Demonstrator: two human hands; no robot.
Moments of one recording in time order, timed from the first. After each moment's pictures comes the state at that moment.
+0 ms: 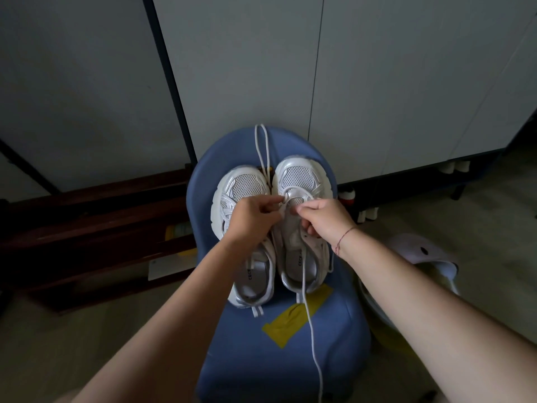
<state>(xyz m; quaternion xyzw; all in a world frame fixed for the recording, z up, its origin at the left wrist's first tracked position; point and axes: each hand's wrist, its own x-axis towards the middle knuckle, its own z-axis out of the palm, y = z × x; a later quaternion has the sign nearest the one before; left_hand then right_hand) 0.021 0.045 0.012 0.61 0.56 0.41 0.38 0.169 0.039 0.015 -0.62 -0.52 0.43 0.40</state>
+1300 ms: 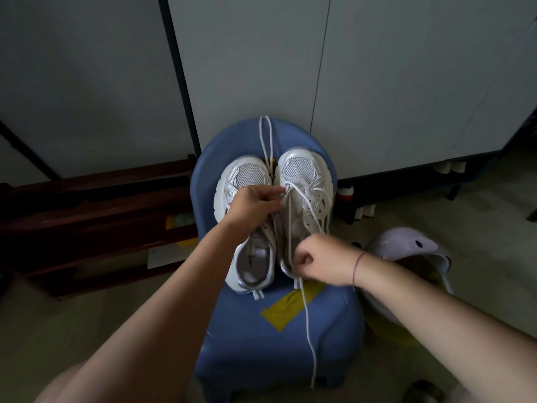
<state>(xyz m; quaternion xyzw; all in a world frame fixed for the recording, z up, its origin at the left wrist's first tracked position) 0.012 0.045 0.012 0.58 0.53 0.41 0.45 0.169 -0.024 0.020 -0.54 -0.81 0.24 0.00</state>
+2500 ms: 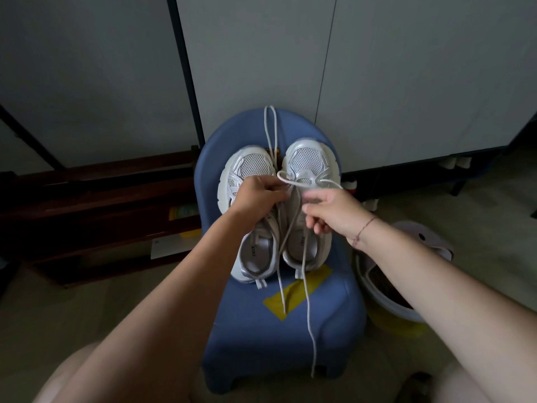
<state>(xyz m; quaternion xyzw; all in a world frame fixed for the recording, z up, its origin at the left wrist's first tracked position) 0.015 0.046 0.010 0.59 0.54 0.41 0.44 0.175 0.007 0.027 -0.59 -0.57 0.47 0.31</state>
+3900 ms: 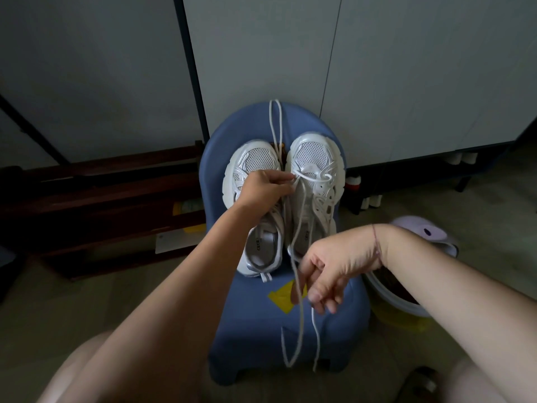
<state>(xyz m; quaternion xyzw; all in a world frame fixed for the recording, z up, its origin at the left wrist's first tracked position) 0.016 0.045 0.010 0.57 0.55 0.42 0.44 0.178 -0.022 0.029 -0.35 -0.63 0.67 -0.18</state>
